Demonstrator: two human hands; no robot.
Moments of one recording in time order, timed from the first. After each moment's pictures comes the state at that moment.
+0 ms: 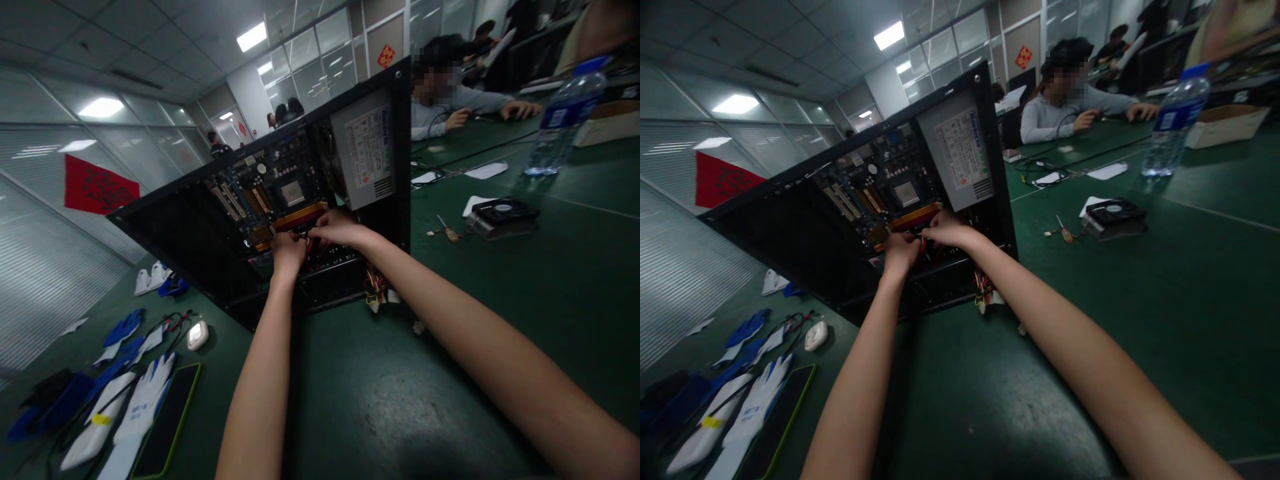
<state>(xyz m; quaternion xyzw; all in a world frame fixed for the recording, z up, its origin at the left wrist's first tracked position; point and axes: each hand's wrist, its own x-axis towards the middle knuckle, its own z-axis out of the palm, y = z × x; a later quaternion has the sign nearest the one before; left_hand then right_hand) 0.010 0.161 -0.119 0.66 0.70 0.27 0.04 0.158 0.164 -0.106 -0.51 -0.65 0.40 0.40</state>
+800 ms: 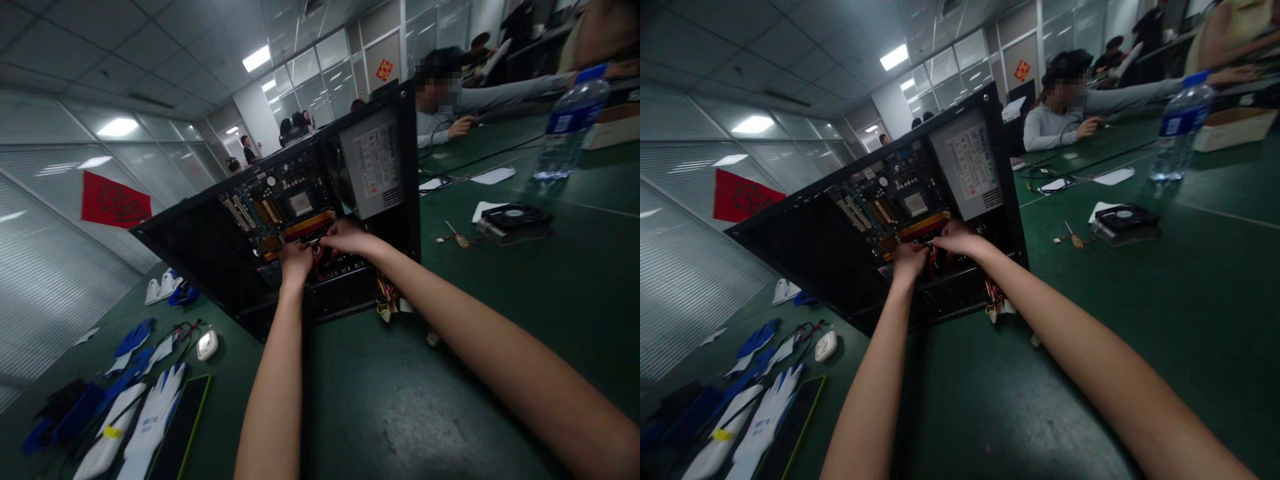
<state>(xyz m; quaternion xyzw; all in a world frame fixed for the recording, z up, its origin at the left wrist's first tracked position) 0.010 0.158 -0.116 0.62 0.71 0.30 0.10 0.157 0.164 -0.106 -0.55 -0.65 0.37 0.37</state>
